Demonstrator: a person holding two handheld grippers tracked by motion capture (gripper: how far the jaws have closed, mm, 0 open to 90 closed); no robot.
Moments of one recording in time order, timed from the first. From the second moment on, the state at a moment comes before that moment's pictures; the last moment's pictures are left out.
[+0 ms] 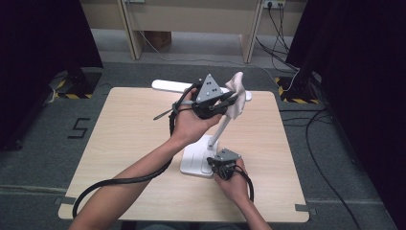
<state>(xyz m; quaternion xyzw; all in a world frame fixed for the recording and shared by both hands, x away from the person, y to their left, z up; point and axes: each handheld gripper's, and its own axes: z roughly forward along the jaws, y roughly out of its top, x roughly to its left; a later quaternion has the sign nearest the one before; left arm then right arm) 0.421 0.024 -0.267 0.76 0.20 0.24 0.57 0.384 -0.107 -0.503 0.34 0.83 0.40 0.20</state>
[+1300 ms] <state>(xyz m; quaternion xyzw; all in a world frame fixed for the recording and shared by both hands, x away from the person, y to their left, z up) 0.421 -0.007 -0.269 0.78 0.18 0.23 0.56 0.384 -0.107 -0.504 0.34 0.83 0.41 0.20</state>
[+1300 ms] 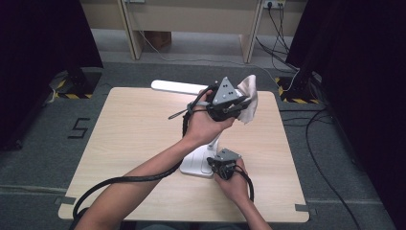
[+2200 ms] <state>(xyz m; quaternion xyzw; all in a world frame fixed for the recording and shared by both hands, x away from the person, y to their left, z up) 0.410 -0.018 -0.282 0.79 0.16 0.21 0.55 0.385 -0.108 -0.504 0.34 0.83 0.41 0.20</state>
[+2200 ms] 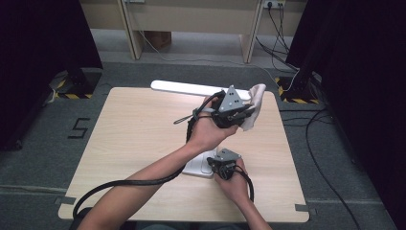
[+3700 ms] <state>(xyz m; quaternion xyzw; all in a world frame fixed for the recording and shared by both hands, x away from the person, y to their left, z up) 0.369 0.136 -0.290 0.75 0.23 0.25 0.57 0.383 -0.107 -0.504 0.34 0.83 0.40 0.20</state>
